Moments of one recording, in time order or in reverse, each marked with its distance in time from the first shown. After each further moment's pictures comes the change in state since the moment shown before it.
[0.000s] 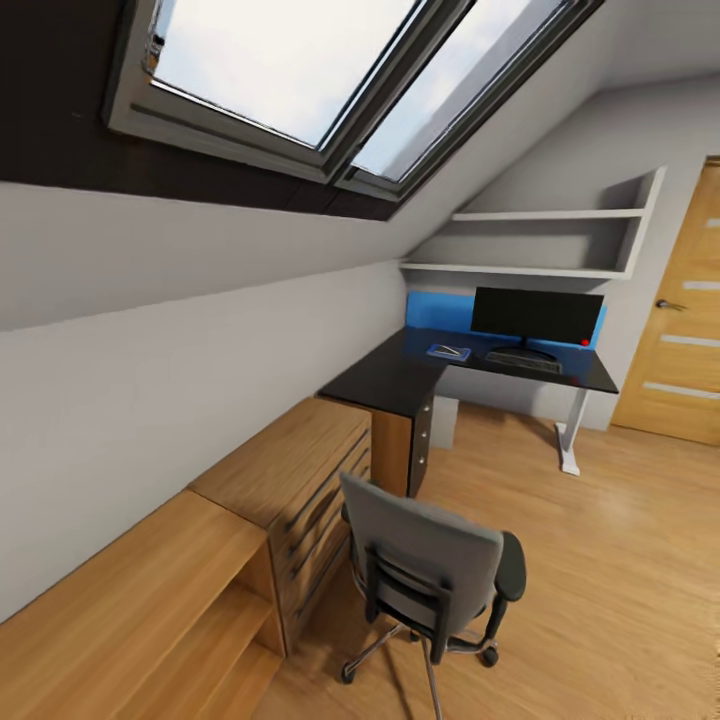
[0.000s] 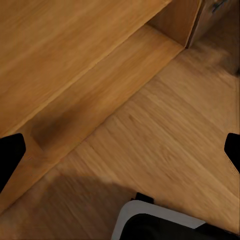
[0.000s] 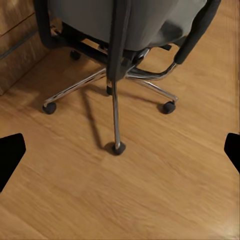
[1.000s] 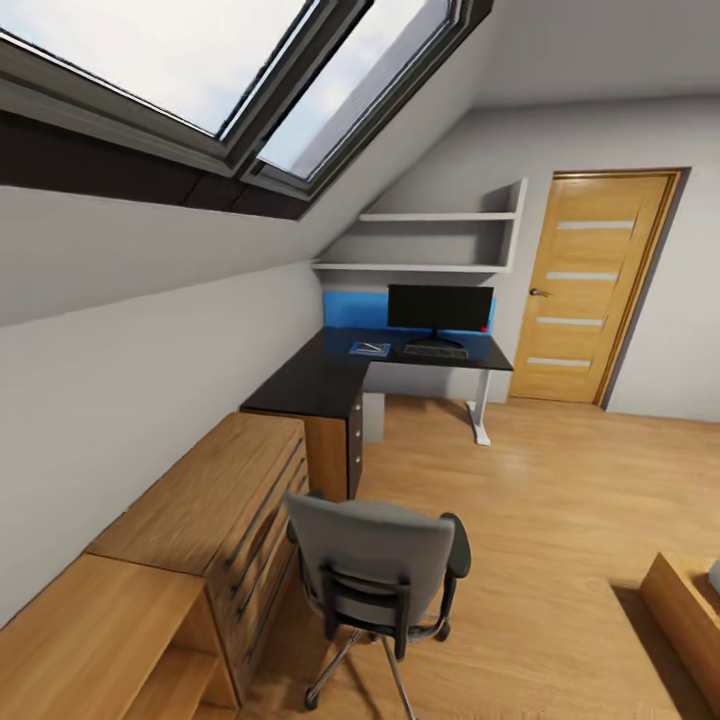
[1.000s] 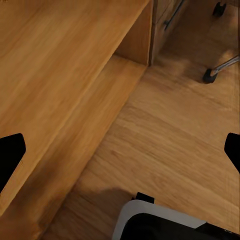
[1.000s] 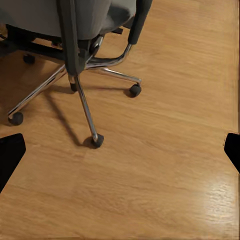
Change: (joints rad) left arm 0.000 0.001 0.000 0.000 0.001 0.003 0.000; right arm 0.000 -0.001 0.000 0.001 0.000 0.000 0.001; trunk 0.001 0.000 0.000
